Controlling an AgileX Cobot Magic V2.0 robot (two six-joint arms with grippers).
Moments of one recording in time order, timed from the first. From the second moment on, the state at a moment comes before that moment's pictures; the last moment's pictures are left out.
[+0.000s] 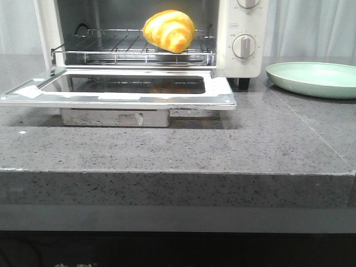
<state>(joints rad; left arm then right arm) -0.11 -0.01 0.01 -0.04 0.11 -0.07 0.25 0.42 -0.81 0.09 1.05 0.01</state>
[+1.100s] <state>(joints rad) -0.11 -0.01 0.01 -0.04 0.11 -0.07 0.02 0.00 -0.07 0.17 0.26 0.01</state>
